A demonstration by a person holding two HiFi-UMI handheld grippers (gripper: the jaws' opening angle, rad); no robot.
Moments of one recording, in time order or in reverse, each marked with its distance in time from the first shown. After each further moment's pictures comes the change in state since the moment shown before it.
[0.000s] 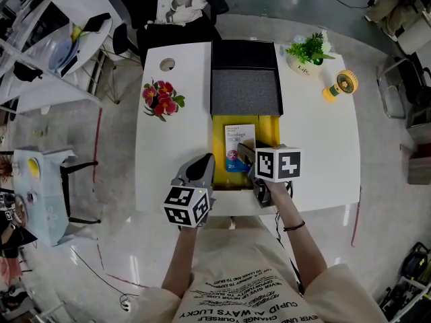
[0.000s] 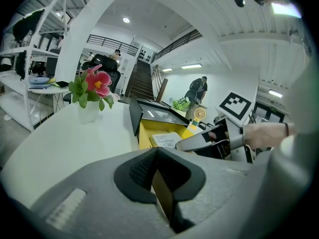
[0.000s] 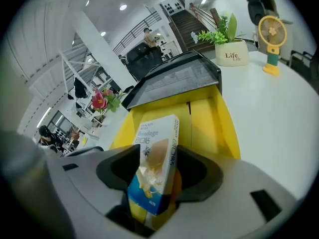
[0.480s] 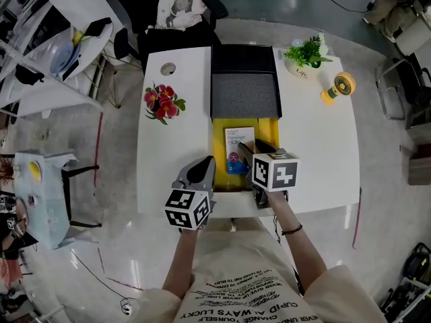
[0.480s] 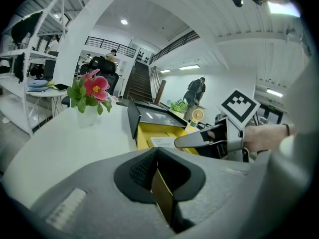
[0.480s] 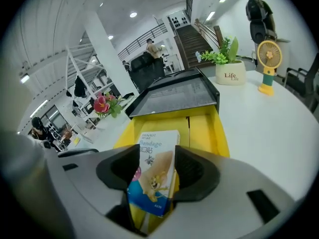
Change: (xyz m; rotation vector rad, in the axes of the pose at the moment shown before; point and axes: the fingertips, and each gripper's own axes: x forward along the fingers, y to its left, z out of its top) left arm -0.003 -0.003 0.005 0.020 -0.017 -0.010; right arm -0.010 0.003 0.015 -0.081 -0.125 -0.069
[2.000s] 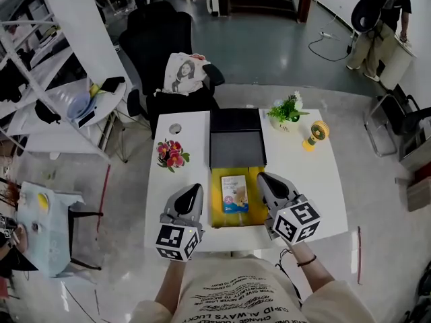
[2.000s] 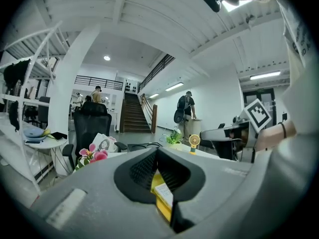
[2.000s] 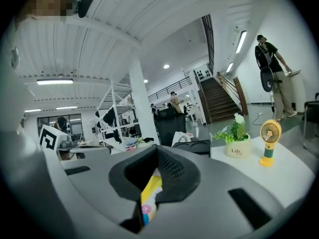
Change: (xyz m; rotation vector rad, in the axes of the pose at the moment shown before) left arm -0.065 -0.024 0.117 0.271 -0.309 0.022; right arm -0.144 0.034 0.094 -0.256 -0.582 0.200
